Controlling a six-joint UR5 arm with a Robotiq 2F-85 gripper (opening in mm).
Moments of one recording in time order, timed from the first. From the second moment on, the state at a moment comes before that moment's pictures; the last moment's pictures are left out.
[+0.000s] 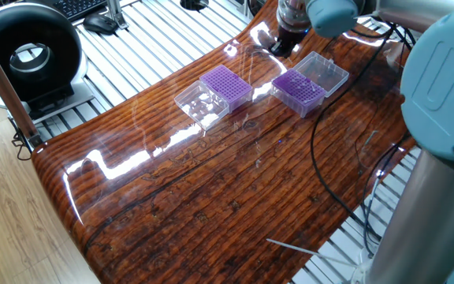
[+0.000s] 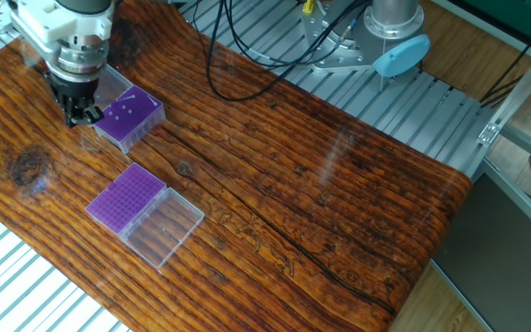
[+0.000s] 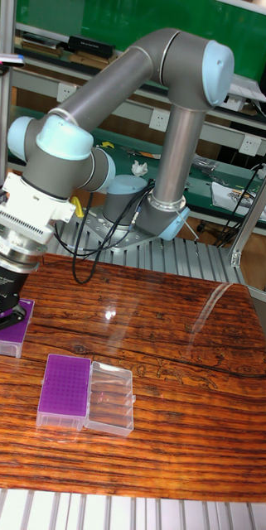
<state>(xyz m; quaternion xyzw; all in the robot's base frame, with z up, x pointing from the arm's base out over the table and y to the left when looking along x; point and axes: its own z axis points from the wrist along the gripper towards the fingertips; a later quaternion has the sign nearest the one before) 0.622 -0.243 0.072 0.03 0.98 -0.13 0.15</state>
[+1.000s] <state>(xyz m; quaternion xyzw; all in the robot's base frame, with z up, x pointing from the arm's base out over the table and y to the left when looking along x) 0.630 -0.198 0.089 0.06 0.98 -0.05 0.20</state>
